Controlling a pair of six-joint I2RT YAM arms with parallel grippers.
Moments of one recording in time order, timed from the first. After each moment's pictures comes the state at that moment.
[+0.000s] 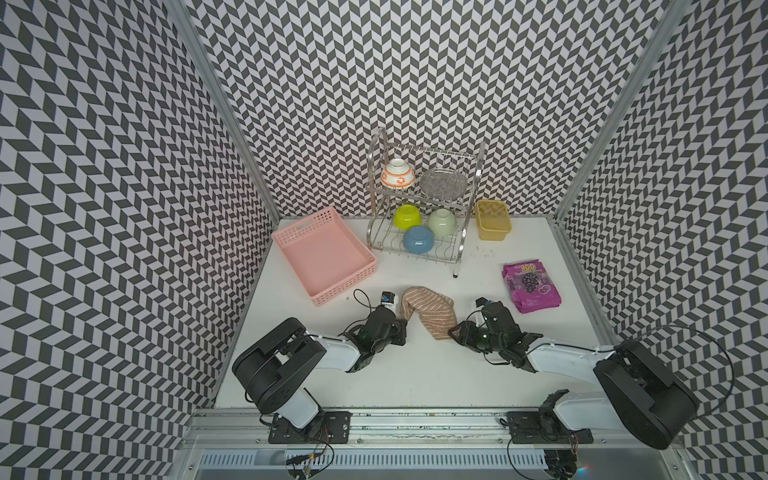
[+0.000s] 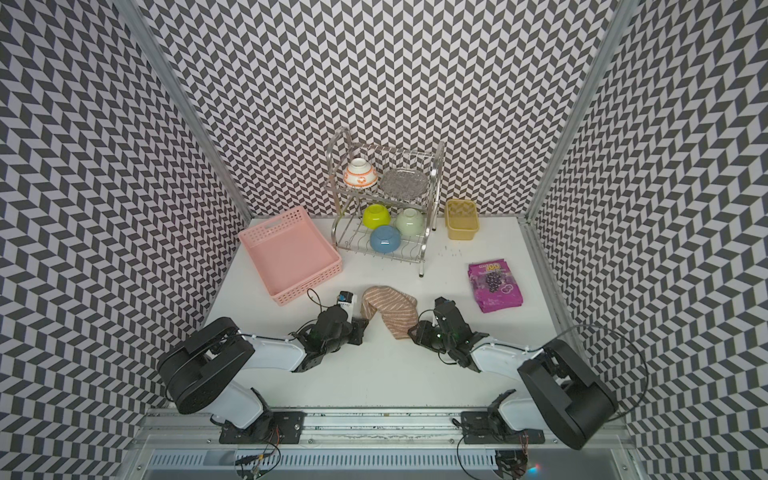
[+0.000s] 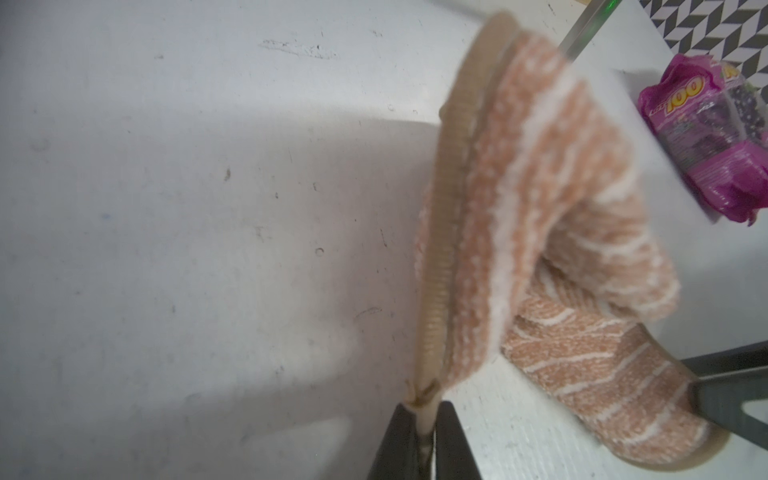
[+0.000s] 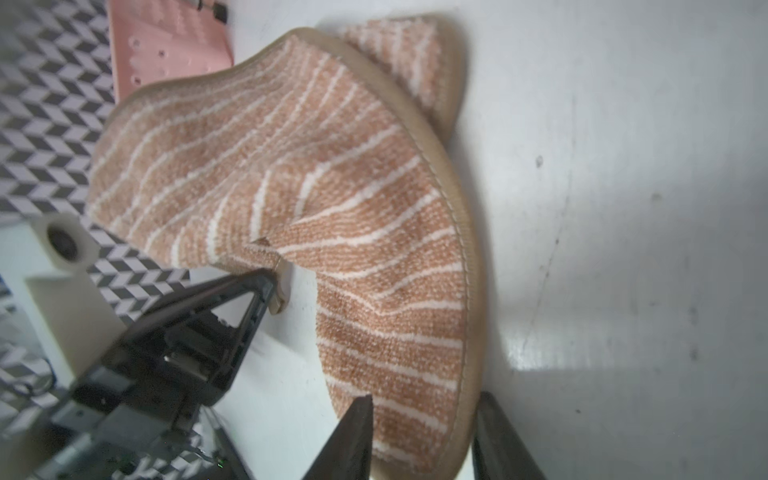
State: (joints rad) left arm -0.76 1.57 0.42 0.51 -0.08 -0.56; right arm 0.58 1.37 0.38 0.21 -0.30 0.92
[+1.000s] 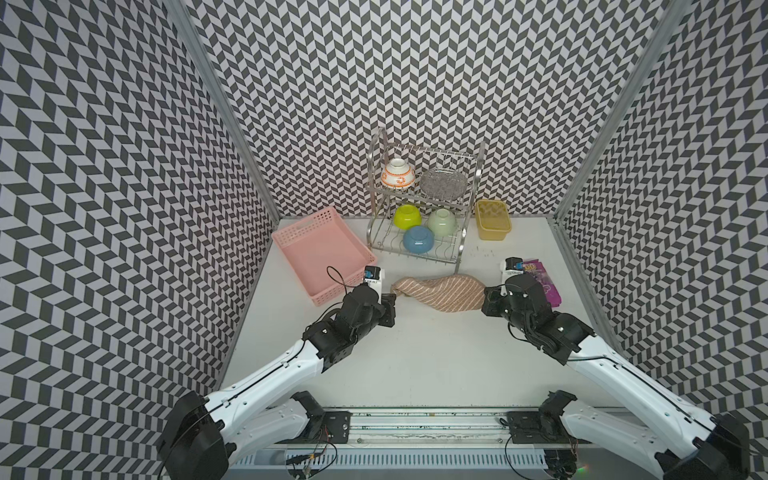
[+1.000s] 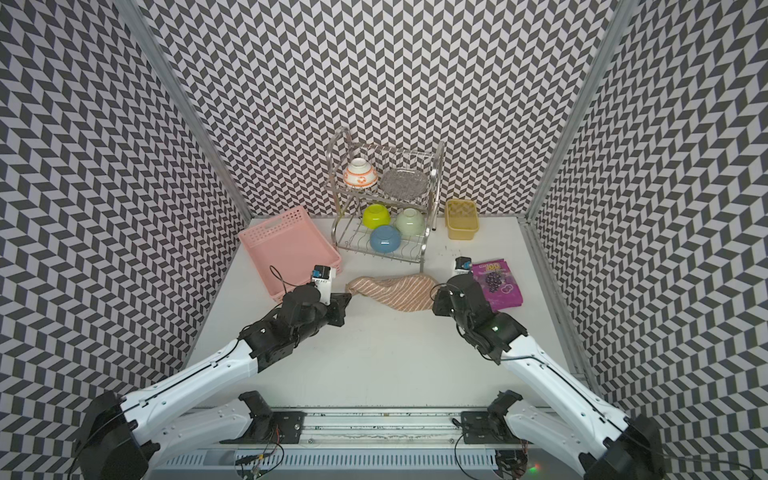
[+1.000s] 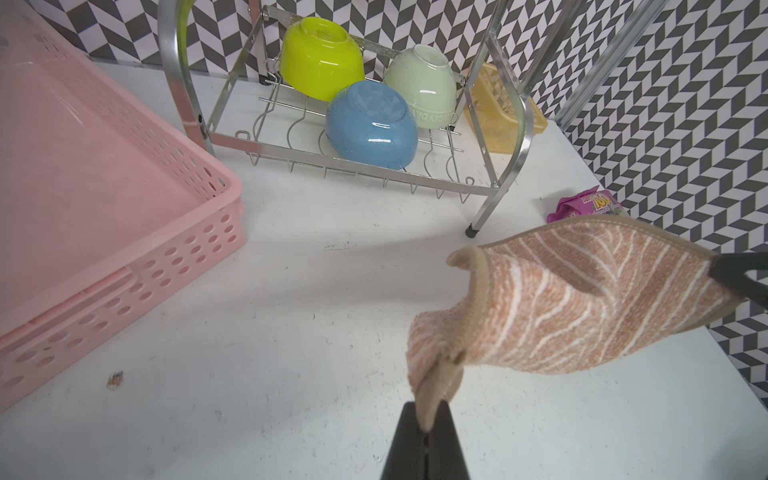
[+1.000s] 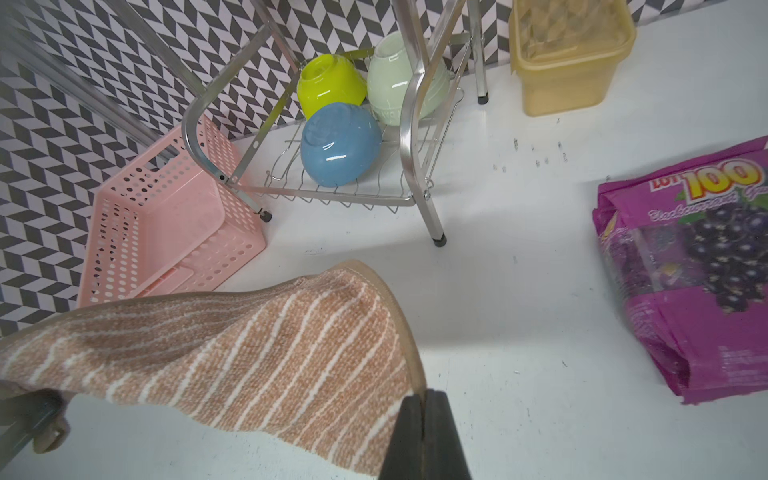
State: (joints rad) left arm -0.74 1.01 0.68 -0.18 -0.16 -0.46; right arm 0.59 0.95 0.79 -0.45 0.25 0.53
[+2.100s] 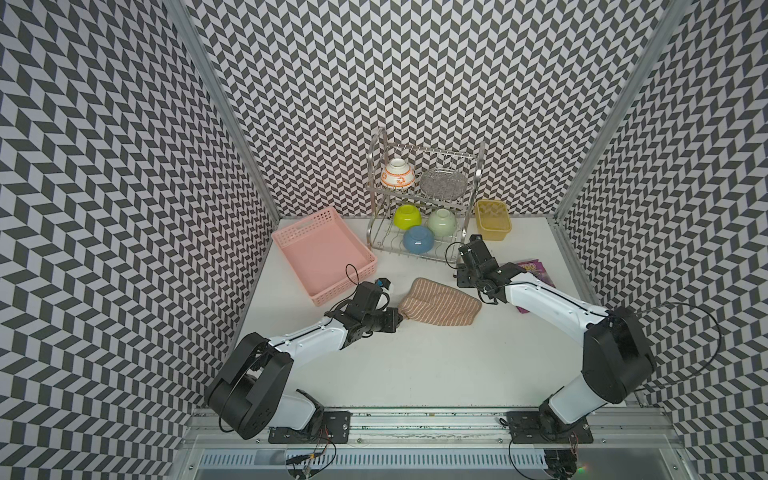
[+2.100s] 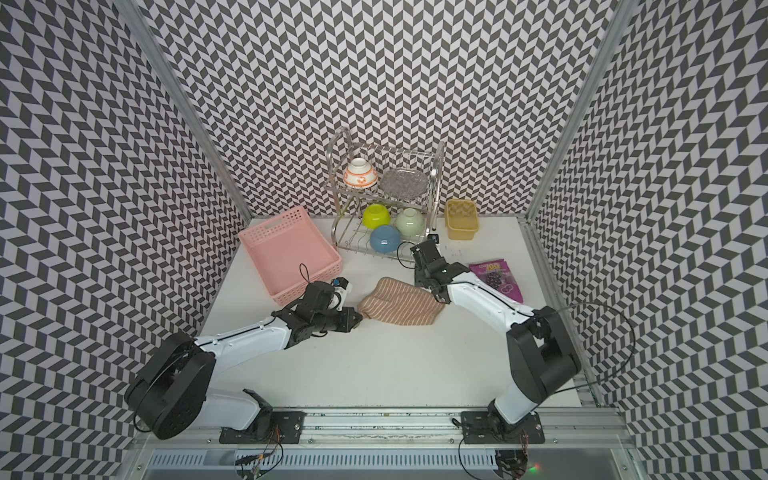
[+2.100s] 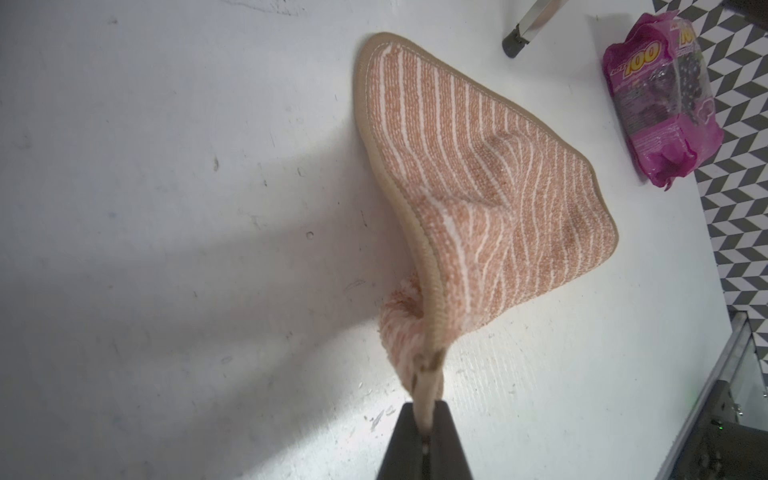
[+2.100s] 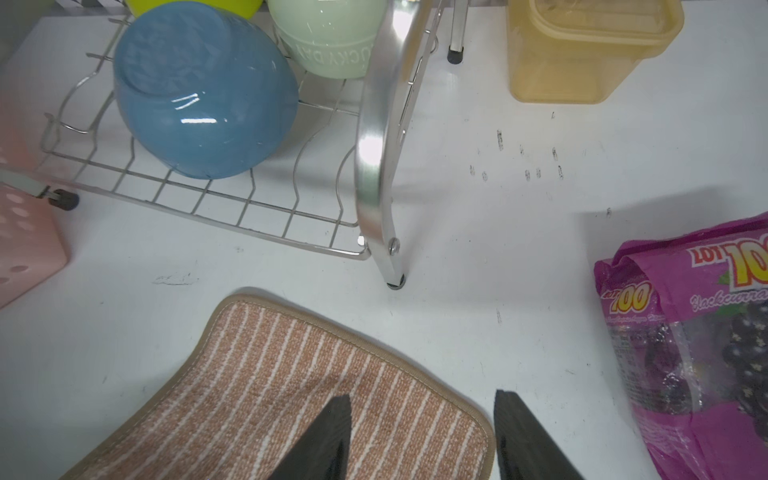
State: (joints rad) left arm -0.57 1.40 0.62 -0.04 0.30 -0.46; right arm 0.53 1.60 1.15 -0.46 0.33 0.45
